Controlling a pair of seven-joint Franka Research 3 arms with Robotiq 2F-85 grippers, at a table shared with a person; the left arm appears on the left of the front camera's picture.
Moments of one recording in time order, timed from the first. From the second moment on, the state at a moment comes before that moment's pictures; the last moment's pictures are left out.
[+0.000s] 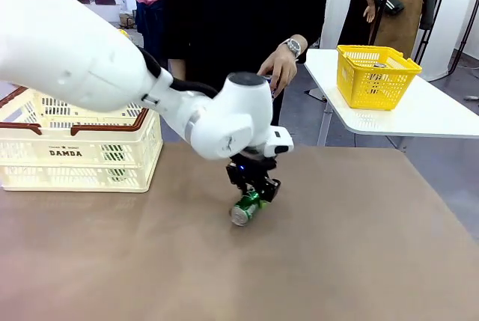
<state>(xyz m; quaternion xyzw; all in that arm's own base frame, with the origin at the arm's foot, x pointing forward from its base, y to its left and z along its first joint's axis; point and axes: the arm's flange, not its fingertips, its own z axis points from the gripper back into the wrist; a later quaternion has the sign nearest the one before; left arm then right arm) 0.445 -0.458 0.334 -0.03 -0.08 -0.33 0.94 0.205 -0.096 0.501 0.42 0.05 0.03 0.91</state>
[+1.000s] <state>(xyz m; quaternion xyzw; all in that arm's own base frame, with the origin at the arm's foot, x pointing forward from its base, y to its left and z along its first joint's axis) 0.262 -0.009 0.620 -0.16 0.06 -0.25 0.95 0.205 -0.096 0.501 0.42 0.05 0.03 0.91</state>
